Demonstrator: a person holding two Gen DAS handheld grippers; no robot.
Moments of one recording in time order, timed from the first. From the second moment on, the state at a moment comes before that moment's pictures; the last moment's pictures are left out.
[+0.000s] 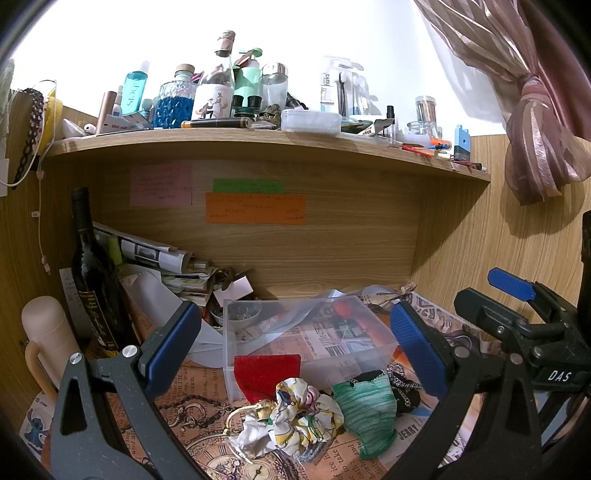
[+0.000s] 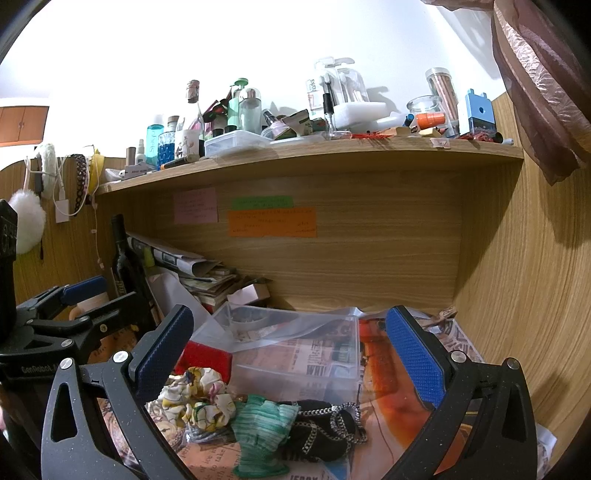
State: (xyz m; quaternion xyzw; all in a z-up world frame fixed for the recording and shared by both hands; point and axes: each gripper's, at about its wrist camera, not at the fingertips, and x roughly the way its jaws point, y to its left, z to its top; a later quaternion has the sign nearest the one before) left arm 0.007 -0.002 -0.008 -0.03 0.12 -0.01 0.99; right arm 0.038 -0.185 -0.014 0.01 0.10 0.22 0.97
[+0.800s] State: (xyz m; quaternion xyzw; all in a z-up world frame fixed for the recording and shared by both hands) left arm 0.008 -0.001 -0.009 -0.03 0.12 -0.01 0.99; right arm 0.041 -0.188 -0.016 0.01 0.10 0.22 0.97
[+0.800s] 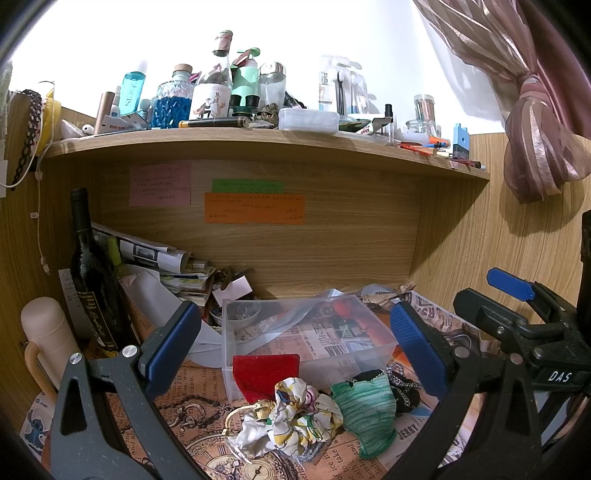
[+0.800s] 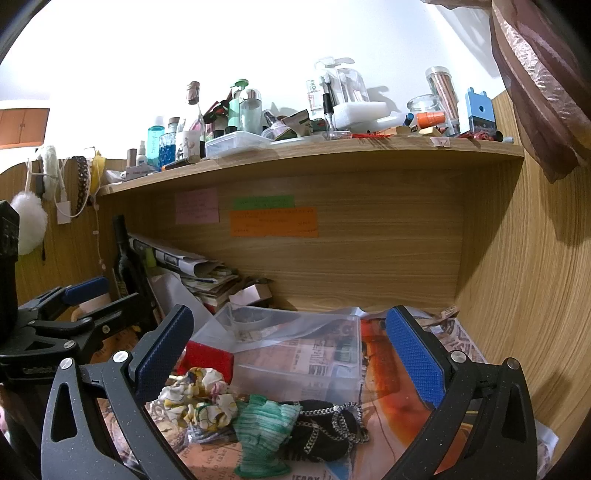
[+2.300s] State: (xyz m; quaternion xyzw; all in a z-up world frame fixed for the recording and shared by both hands) left arm 0.081 0.013 -0.121 -0.06 0.33 -0.06 0.94; right arm 0.133 -0.221 -0.143 -0.01 0.37 0.21 0.90
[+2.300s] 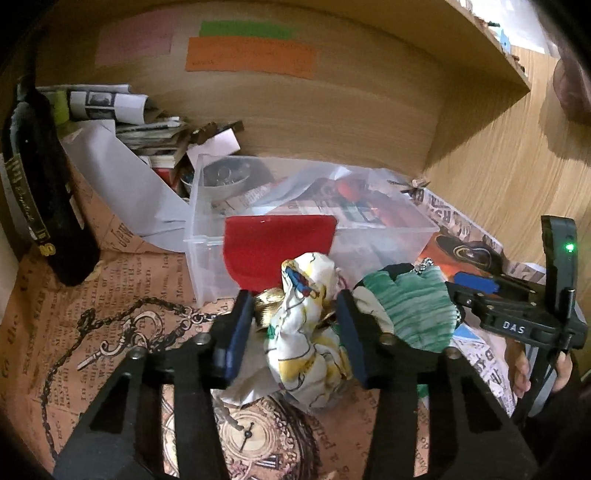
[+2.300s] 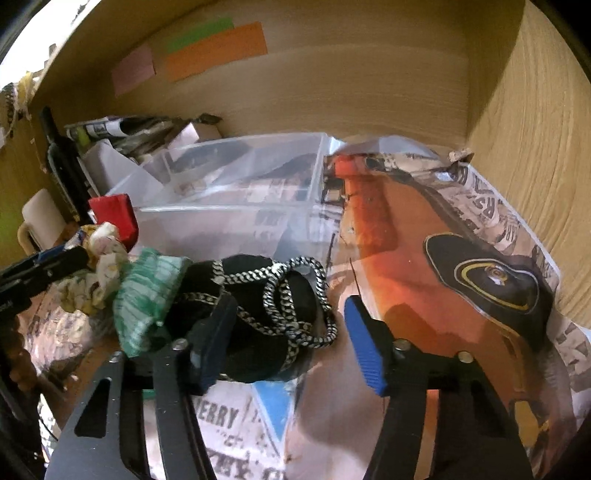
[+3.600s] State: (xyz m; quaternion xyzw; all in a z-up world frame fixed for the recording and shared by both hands) left arm 0.069 0.040 -0.068 -0.08 0.25 -0.03 0.97; right arm 0.163 -0.241 -0.162 -0.06 0.41 0.16 0.89
